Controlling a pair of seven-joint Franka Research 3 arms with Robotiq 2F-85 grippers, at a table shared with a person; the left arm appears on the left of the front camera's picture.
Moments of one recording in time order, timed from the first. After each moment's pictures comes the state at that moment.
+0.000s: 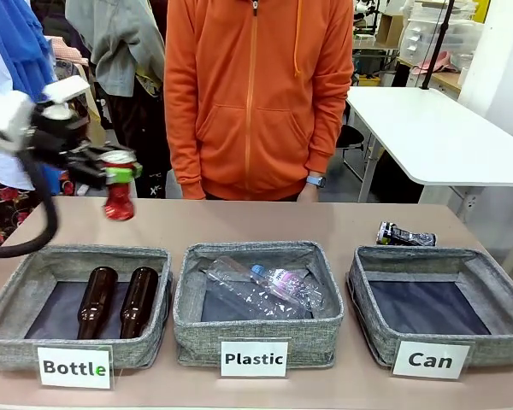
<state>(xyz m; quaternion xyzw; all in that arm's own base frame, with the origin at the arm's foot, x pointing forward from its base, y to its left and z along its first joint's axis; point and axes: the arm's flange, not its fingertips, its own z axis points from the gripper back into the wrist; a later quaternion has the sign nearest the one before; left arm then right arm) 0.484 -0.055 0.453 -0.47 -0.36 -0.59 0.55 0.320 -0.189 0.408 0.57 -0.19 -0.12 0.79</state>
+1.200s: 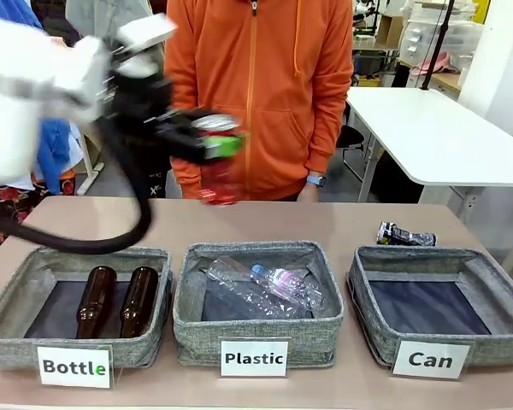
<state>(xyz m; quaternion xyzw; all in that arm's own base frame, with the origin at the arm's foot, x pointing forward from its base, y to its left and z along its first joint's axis) 0.390 -0.307 0.565 -0.49 -0.37 -0.63 0.47 0.257 -0.243 0.472 0.51 -0.27 -0.10 0.81</state>
